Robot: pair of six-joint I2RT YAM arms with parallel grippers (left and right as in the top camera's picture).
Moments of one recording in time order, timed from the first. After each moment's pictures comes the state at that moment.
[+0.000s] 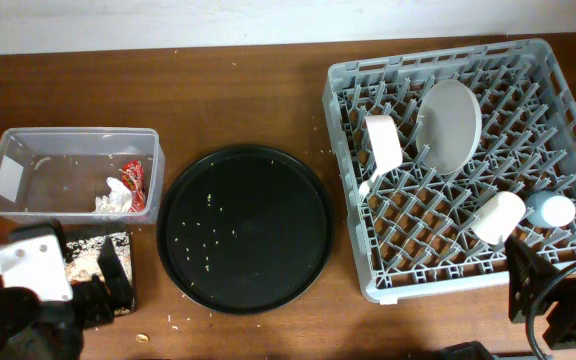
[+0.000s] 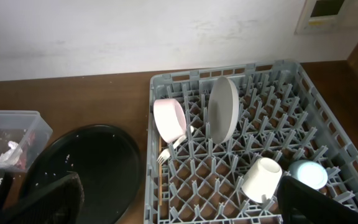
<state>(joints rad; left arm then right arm) -0.03 0.69 1.41 -1.28 -0.25 -0.07 0.19 0.86 1.95 -1.54 0.08 0.18</state>
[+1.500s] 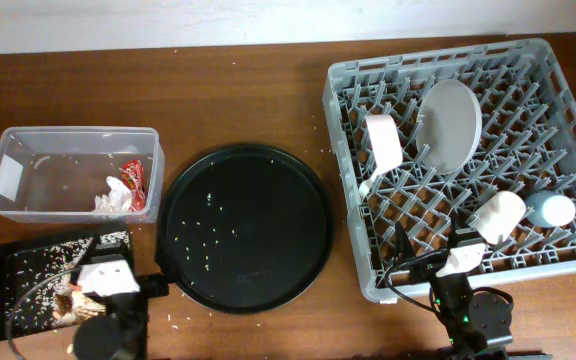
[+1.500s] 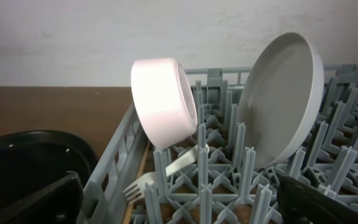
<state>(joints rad) 0.01 0.09 0.32 -0.35 -0.09 -0.06 0.13 0.01 0.01 -0.07 -0.04 0.07</state>
